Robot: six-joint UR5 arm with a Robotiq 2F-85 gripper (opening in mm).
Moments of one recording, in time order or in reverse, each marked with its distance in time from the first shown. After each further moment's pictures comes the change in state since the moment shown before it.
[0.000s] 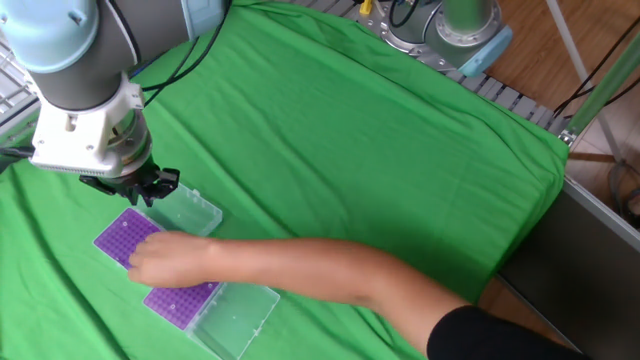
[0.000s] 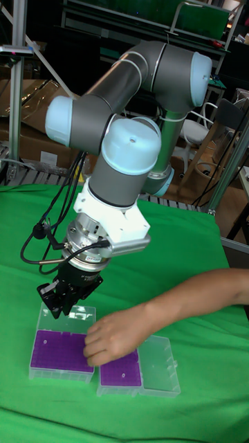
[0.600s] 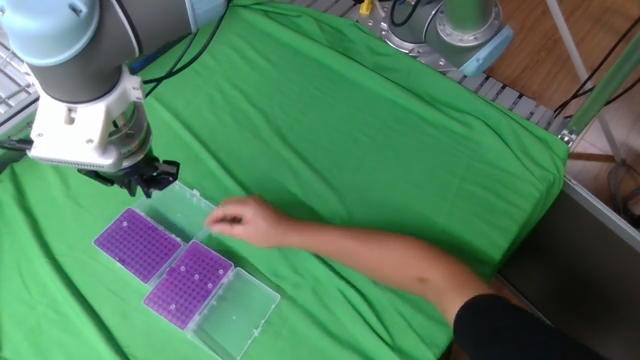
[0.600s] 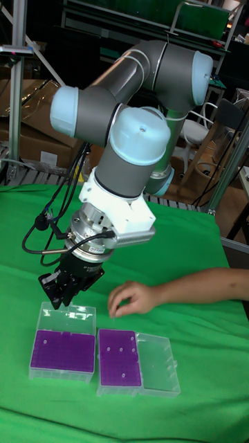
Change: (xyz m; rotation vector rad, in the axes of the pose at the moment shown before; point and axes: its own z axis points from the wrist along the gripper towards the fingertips) arm 0.009 0.002 -0.019 0.009 0.027 0.019
